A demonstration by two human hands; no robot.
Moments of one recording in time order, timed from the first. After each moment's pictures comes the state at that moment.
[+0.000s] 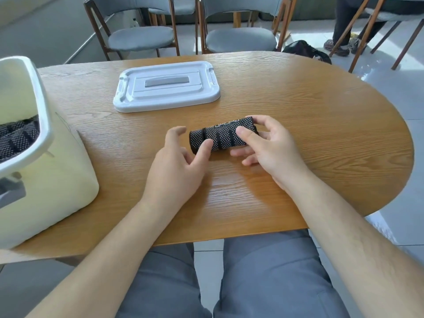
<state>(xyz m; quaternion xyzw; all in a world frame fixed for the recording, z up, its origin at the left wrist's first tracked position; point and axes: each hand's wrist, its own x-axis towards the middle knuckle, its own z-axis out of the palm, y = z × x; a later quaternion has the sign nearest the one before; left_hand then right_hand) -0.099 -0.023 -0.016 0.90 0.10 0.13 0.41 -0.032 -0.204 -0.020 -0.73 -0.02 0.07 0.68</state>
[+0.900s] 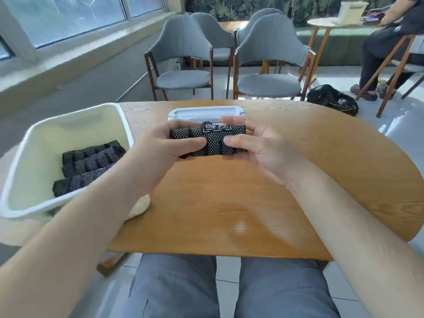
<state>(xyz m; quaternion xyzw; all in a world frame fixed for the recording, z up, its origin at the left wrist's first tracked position) -0.117 0.049 0.108 0.73 0.08 0.05 0.67 -0.026 -0.154 0.078 -0.60 -0.23 0.23 0.73</state>
